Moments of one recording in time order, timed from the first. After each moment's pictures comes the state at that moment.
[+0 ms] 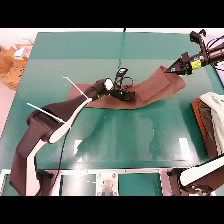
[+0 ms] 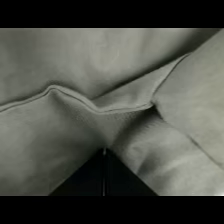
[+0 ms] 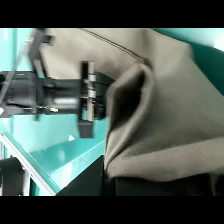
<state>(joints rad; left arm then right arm) -0.64 -2.08 1.77 0.90 -0.69 -1.40 -0.29 -1.79 1.92 -0.72 1.75 1.32</state>
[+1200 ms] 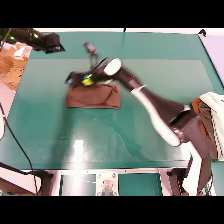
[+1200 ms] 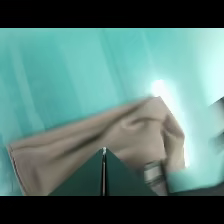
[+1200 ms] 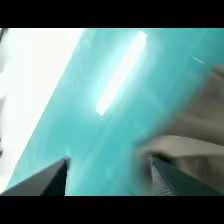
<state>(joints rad) 0.03 -1.69 2.01 1.00 -1.37 -1.35 0.68 -2.04 1.98 -0.65 0.73 1.40</state>
